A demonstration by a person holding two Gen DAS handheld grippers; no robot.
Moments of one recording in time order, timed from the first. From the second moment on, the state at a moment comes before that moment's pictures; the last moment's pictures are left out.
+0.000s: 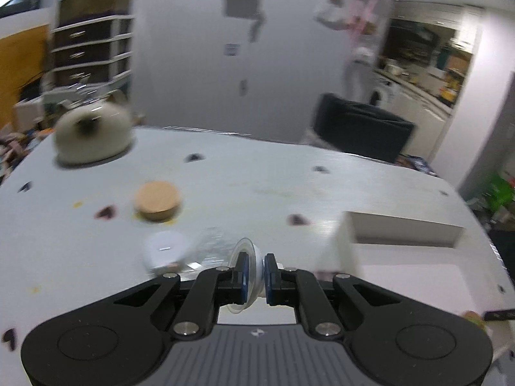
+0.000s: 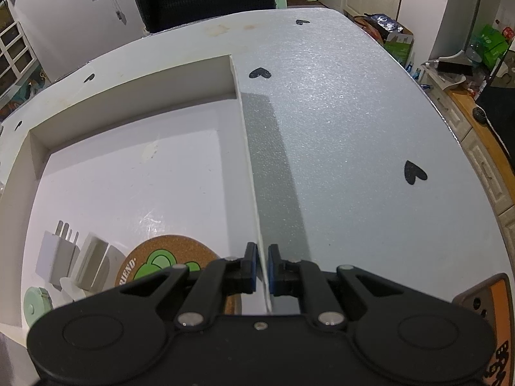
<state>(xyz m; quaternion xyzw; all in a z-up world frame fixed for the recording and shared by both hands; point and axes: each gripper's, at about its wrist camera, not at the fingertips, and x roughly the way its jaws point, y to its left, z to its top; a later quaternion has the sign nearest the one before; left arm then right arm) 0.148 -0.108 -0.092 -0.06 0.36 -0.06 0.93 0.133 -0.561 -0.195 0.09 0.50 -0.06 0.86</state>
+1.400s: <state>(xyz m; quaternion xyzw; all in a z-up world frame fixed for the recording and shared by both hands) 0.207 -0.252 -0.152 -0.04 0.52 -0.29 0.80 0.135 -0.575 -0.200 0.09 0.50 -0.01 0.86</state>
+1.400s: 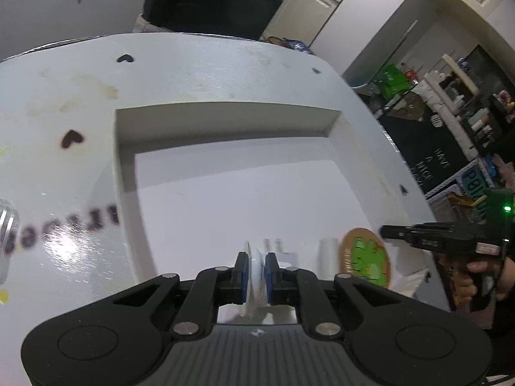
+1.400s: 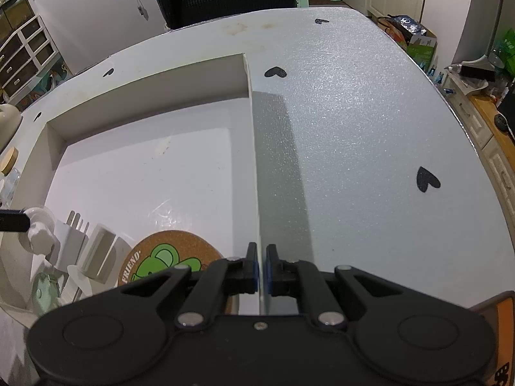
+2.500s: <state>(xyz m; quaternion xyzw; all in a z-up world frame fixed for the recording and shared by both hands) 0.167 -0.252 -0.107 0.07 0.45 -0.24 0.86 0.135 -0.574 -0.199 0.09 0.51 -0.02 0.86</state>
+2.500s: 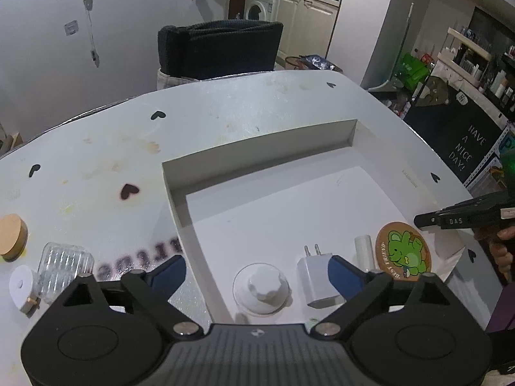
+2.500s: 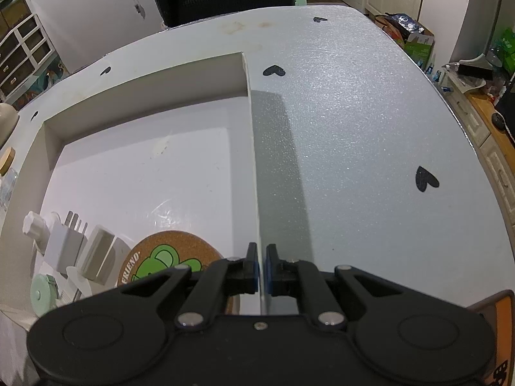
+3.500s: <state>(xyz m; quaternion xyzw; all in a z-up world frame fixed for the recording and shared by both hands) 0.137 -0.146 -0.128 0.00 0.43 -0.16 0.89 0.135 -0.561 -0.195 0.06 0.51 -0.03 0.86</state>
